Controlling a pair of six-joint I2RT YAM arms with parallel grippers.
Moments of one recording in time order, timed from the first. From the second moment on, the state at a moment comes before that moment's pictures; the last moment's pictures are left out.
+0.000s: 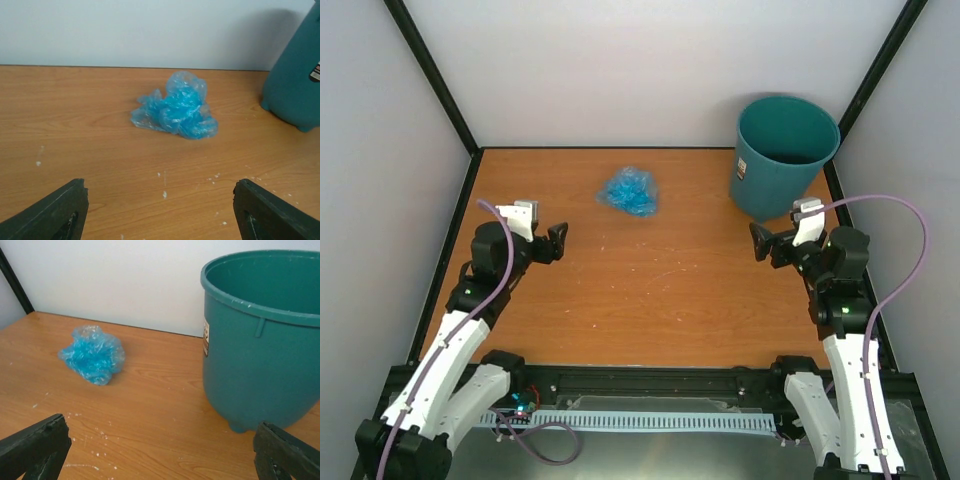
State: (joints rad) left arm -0.23 0.76 0.66 -0.24 0.11 -0.18; right arm -0.05 0.66 0.76 -0.38 -0.39 -0.04
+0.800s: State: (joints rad) left arm -0.19 0.91 0.66 -0.29 0.32 -0.22; right arm -0.05 0.72 0.72 -0.53 -0.43 -0.25
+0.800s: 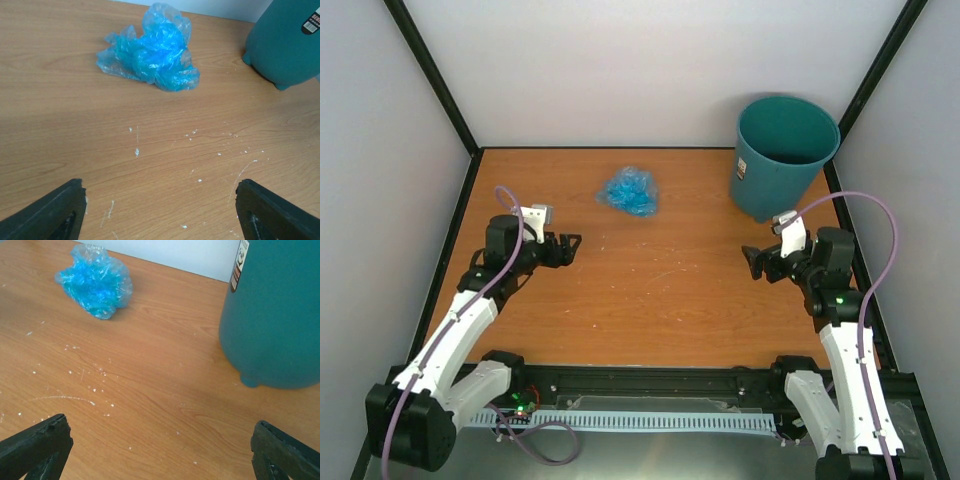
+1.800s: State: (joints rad) left arm -0.46 1.59 1.17 -0.32 -0.02 -0.36; right arm -0.07 0.65 0.70 -0.61 -0.52 -0.41
